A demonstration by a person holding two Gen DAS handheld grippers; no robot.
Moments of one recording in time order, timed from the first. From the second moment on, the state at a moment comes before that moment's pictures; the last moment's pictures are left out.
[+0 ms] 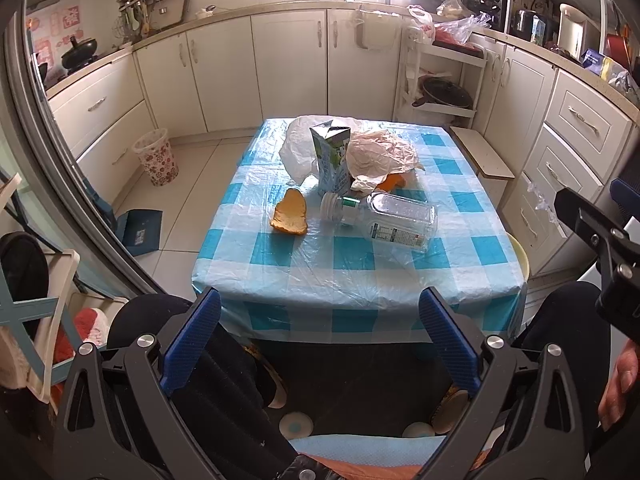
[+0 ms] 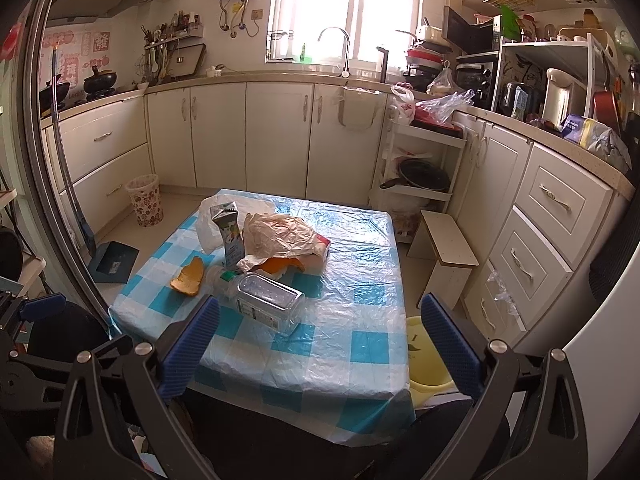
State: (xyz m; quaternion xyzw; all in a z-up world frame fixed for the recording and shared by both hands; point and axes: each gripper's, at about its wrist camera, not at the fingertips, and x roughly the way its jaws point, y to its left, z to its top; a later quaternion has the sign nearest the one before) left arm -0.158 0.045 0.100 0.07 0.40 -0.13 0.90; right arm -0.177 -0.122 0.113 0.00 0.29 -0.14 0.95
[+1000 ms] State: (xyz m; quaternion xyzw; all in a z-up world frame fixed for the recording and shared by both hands) left arm -0.161 0.043 0.099 0.07 0.40 -0.13 0.90; right arm -0.173 -0.118 0.108 -0.01 0.31 -0.12 0.94
